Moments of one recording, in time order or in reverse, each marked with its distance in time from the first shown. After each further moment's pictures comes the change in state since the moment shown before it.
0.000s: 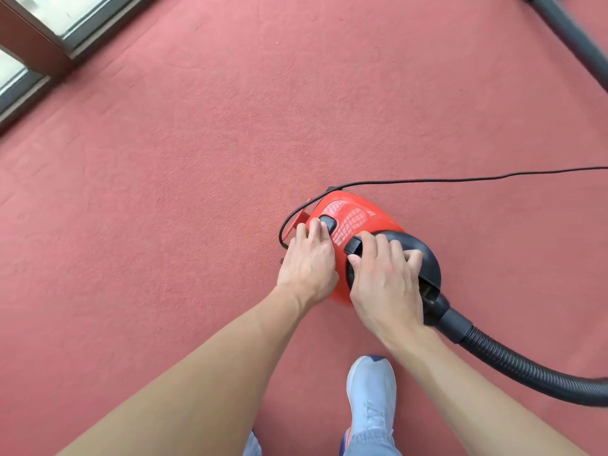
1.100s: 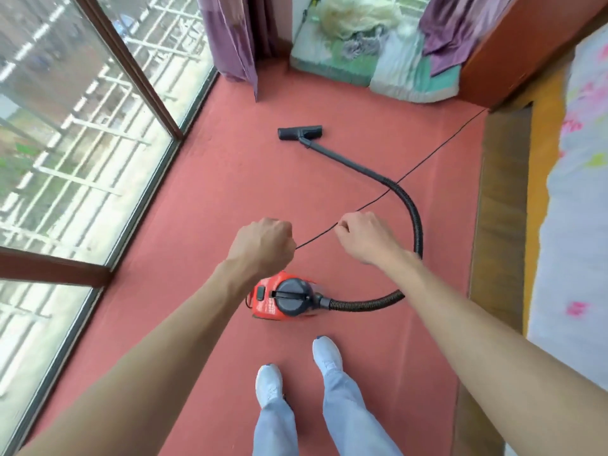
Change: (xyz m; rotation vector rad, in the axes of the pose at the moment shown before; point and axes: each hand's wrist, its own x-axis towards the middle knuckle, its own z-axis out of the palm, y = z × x) left_hand -0.245 0.288 -0.451 0.339 0.053 0.395; right_hand -0.067 0.143 -0.551 0.451 -0.239 0.435
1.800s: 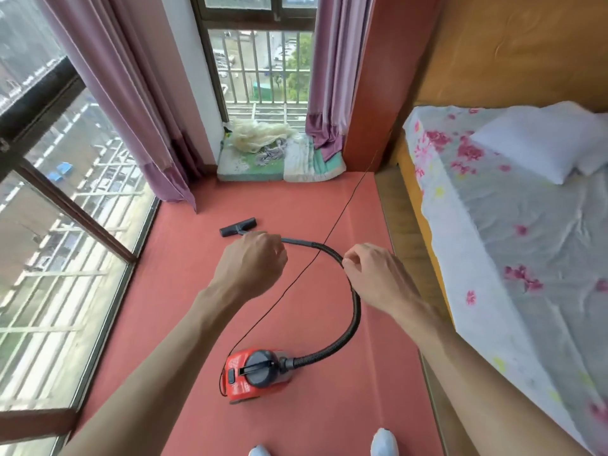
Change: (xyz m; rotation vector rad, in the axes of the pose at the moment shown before) left_hand -0.105 0.192 -0.193 -0.045 0.295 0.307; right_hand -0.234 0.074 -0.184 0.160 0.498 0.106
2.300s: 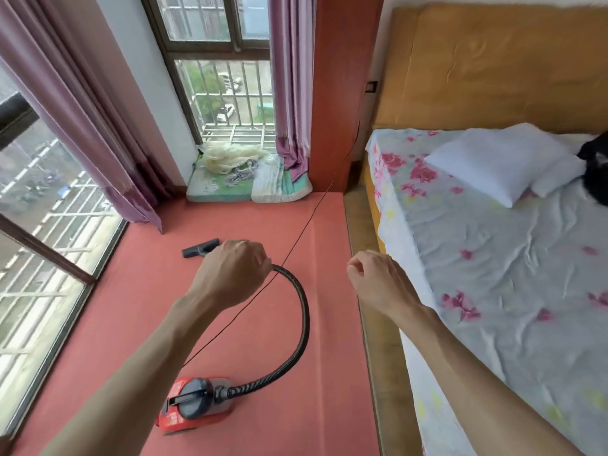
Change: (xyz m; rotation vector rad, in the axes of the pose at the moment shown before) left_hand 0.068 0.251 0.053 -0.020 0.048 -0.006; right_hand 0.022 0.256 -0.143 0.008 0.010 0.008
